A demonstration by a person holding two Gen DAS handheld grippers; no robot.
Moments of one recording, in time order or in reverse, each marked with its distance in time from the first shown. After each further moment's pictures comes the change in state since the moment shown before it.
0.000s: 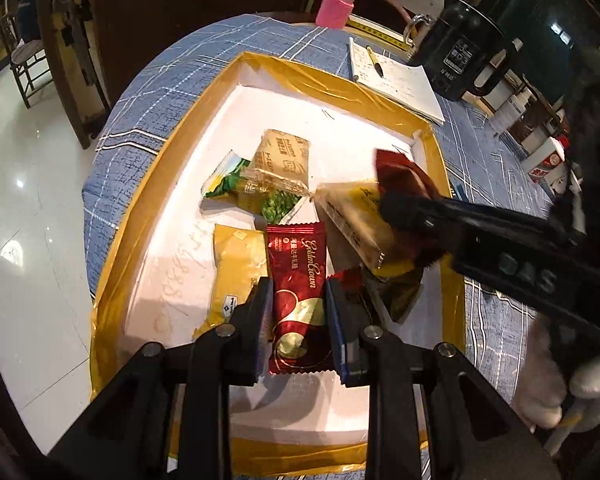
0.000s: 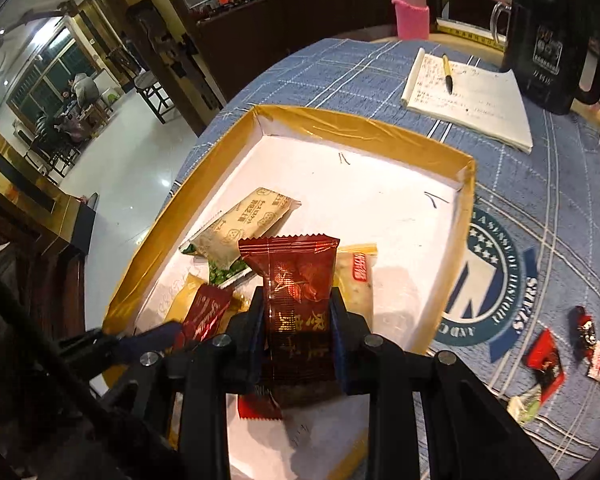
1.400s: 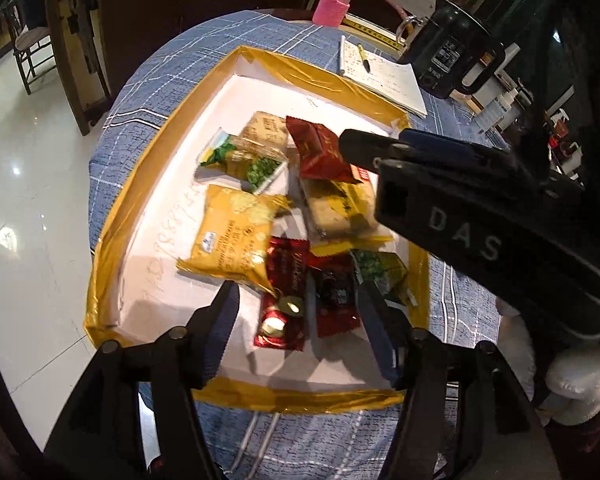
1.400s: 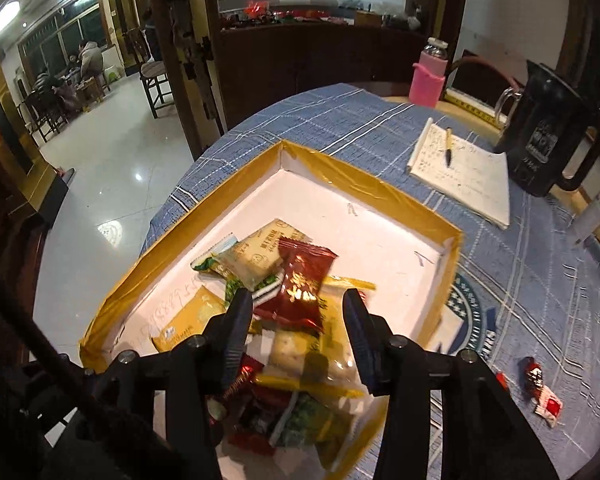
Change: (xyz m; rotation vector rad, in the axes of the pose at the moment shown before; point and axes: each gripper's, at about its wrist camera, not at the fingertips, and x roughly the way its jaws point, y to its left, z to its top) left arm -0.029 -0.020 -0.025 -0.035 0.014 -0.021; right arm -0.027 0.041 0.000 -0.205 -0.122 -0.166
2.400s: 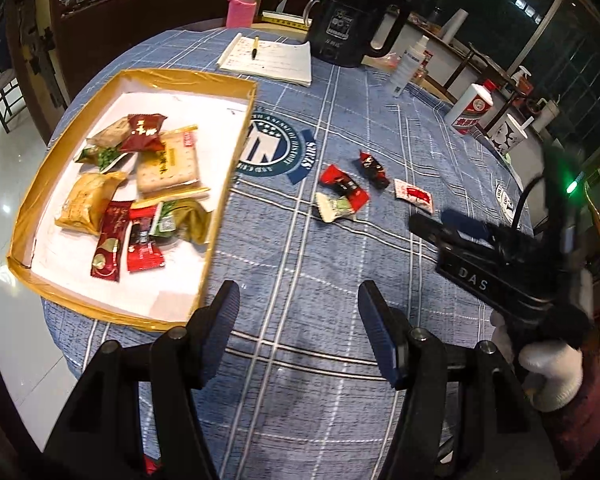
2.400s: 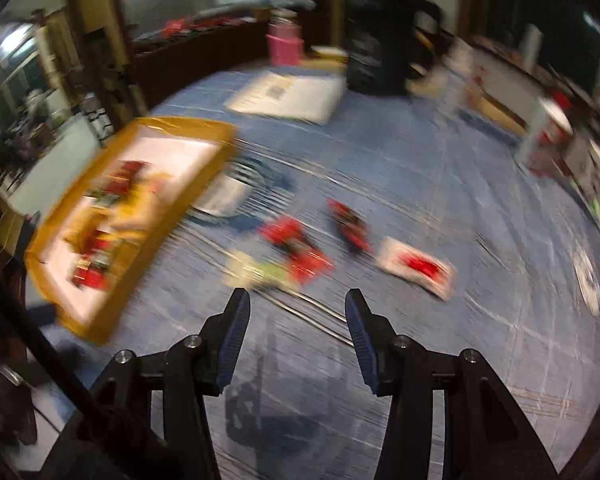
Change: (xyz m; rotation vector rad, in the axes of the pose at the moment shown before) left arm -0.014 -0.163 -0.057 0.123 -0.024 -0.023; right arm -0.088 -0.186 -0.153 0.247 0.020 -0.119
